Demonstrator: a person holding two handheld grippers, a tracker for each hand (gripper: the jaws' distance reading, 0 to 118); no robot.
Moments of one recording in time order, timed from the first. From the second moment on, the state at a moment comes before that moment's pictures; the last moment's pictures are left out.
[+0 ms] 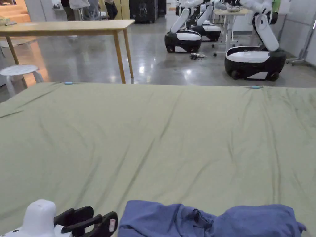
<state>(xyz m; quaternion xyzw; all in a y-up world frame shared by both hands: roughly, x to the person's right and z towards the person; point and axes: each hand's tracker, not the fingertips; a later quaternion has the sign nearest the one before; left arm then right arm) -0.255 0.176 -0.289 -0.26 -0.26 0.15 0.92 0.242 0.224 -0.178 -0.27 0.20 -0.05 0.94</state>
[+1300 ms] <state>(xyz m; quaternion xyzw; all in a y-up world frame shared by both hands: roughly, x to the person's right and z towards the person) -0.234 0.077 -0.428 -0.47 -0.38 0.33 0.73 0.241 0.220 -0.183 -0.28 0.19 -0.06 0.94</state>
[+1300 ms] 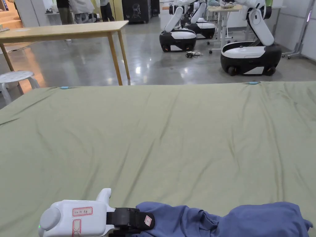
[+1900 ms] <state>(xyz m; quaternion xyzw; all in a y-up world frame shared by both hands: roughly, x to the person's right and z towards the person) -0.368 0.100 -0.401 -0.45 -0.27 0.34 0.78 0.233 0.222 -0.184 -0.29 0.19 -0.06 0.94</state>
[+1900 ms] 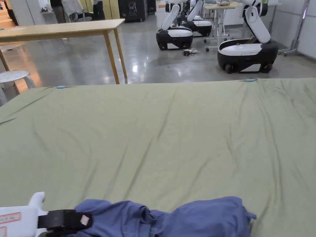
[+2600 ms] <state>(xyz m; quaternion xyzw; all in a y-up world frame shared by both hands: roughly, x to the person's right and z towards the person) -0.204 0.226 -0.388 -0.44 -0.28 0.23 0.82 0.241 0.221 -0.180 -0.29 0.19 -0.07 0.94</state>
